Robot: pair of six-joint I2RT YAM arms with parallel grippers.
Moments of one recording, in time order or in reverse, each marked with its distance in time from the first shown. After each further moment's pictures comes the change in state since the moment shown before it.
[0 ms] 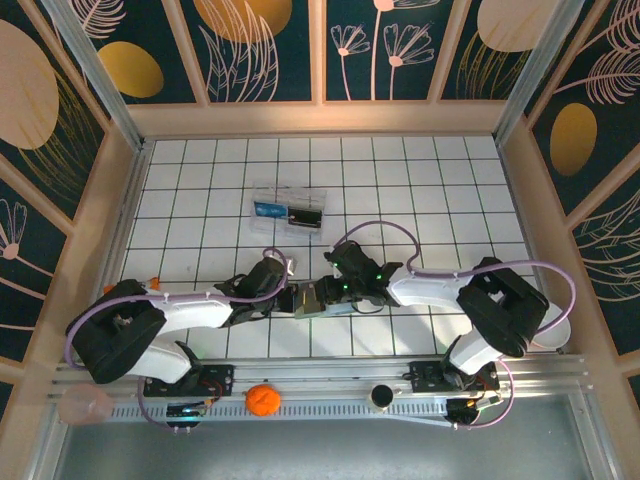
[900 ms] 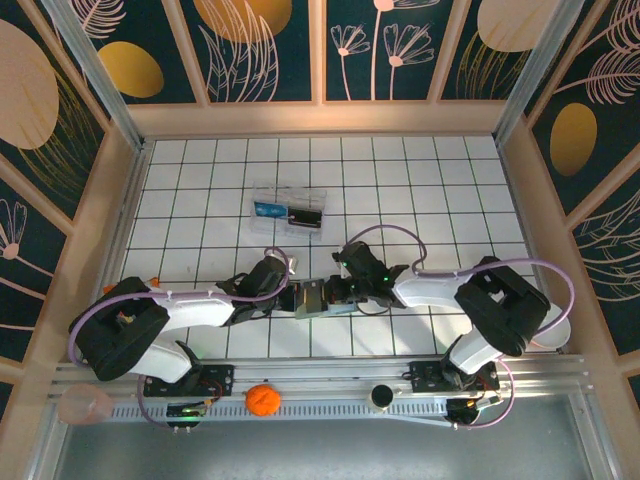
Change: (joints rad) left arm 0.003 0.021 0.009 0.015 -0.005 0.011; right arm -0.048 -0.020 -0.077 0.090 -0.058 0.049
